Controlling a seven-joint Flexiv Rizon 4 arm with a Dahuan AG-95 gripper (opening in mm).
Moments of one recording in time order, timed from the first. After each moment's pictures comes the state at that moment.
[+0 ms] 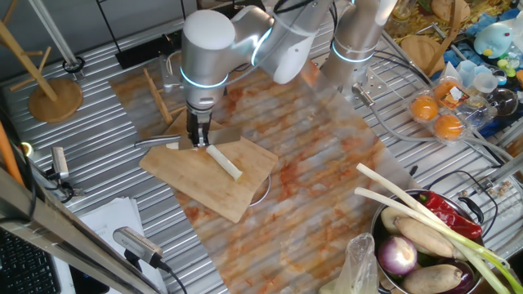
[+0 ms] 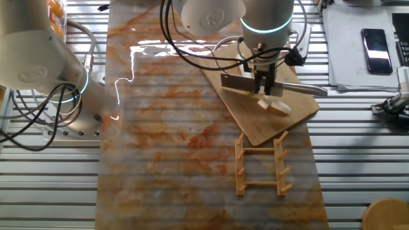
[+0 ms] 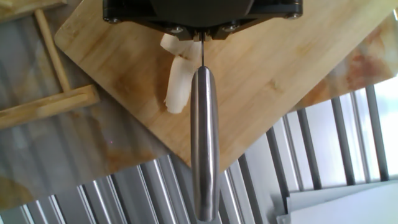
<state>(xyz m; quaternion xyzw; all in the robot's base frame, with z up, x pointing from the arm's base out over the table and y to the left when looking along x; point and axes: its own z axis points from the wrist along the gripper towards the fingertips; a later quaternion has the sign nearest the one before) 0.537 0.028 0.058 0.13 0.99 -0.01 0.10</state>
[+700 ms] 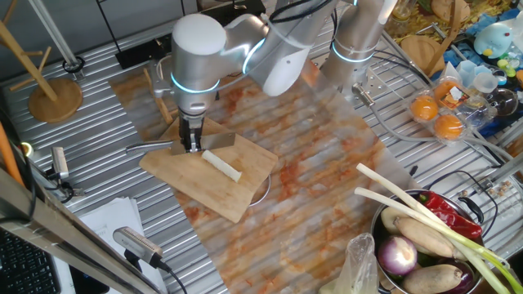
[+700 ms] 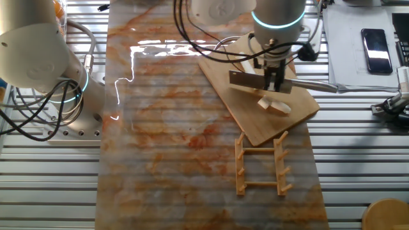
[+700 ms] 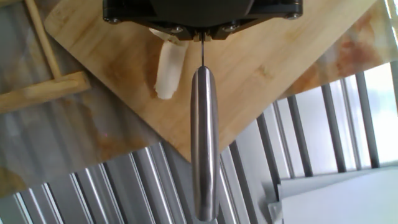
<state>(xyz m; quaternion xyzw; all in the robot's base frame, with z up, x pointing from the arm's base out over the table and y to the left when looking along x) 0.566 0.040 0.060 0.13 0.99 -0.01 0.10</state>
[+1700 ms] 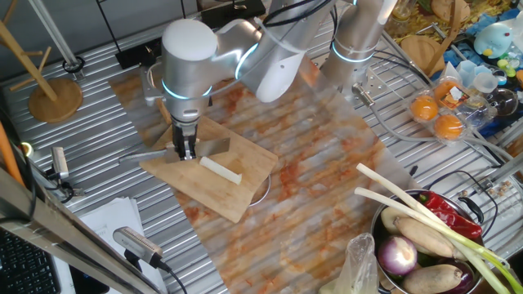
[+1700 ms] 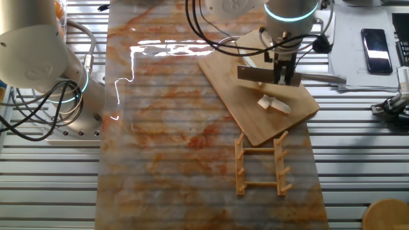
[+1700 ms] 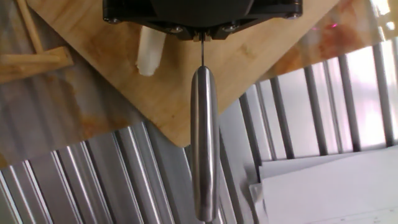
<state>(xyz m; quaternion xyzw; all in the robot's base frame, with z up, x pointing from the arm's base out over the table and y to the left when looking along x) 0.586 0.061 0.064 0.10 0.99 -0.01 0.10</state>
